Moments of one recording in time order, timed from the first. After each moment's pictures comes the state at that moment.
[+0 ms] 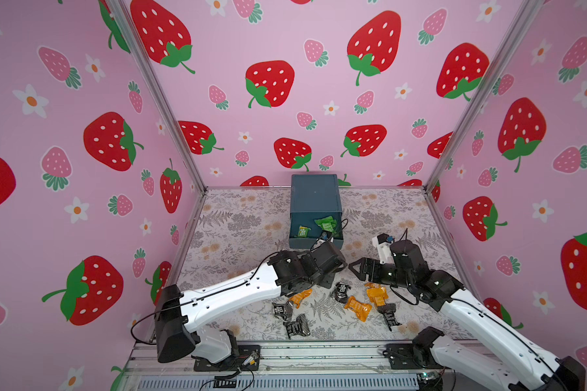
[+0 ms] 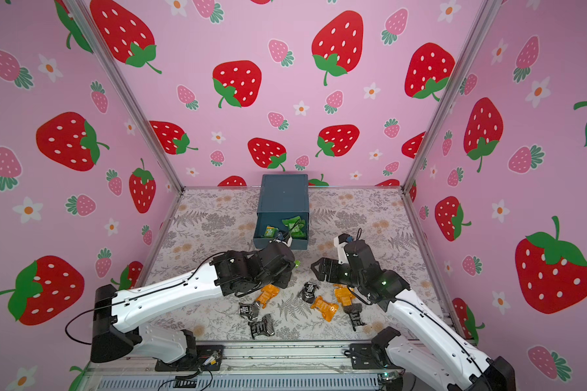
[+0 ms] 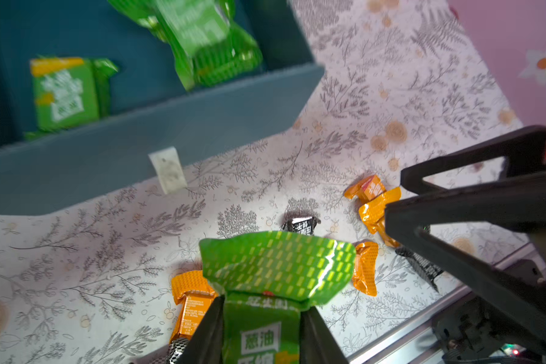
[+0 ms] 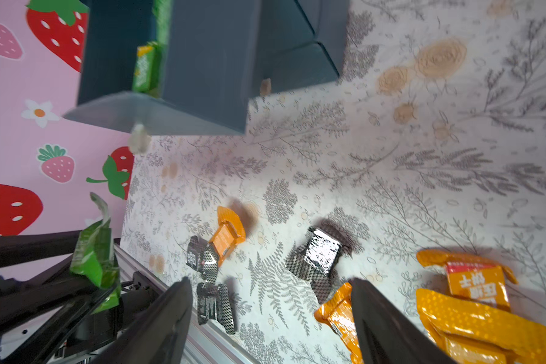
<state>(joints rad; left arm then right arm) -1.11 1.43 1.36 -0.88 -0.35 -0.61 0.61 0.90 0.76 -0.55 -0.19 0.69</state>
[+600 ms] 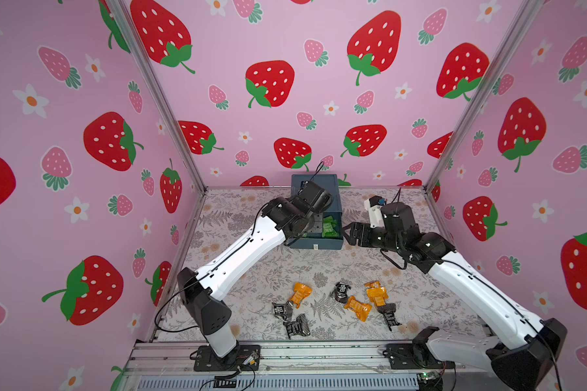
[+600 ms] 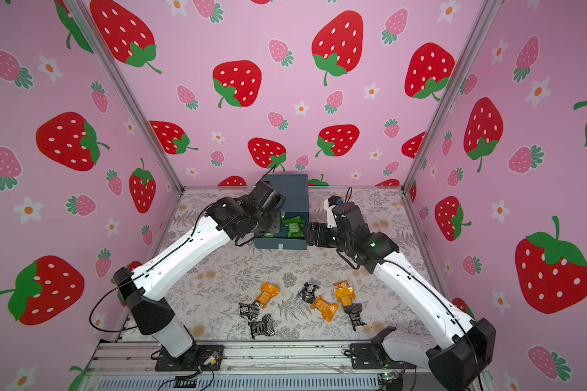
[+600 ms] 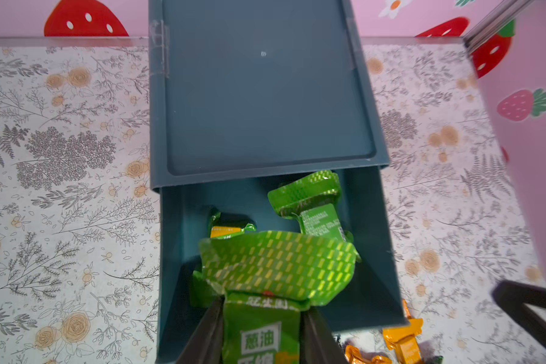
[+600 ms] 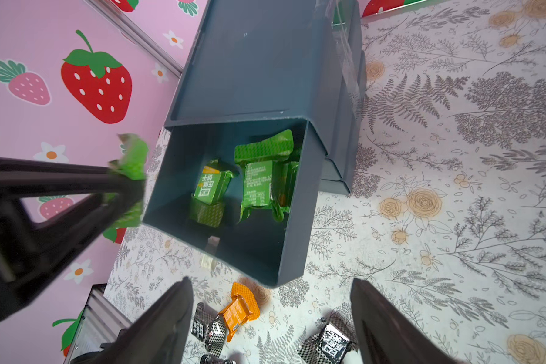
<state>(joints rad) -0.76 1.74 1.88 -1.11 -0.29 -0.57 0.61 1.22 1.21 -0.63 -0.06 0.56</state>
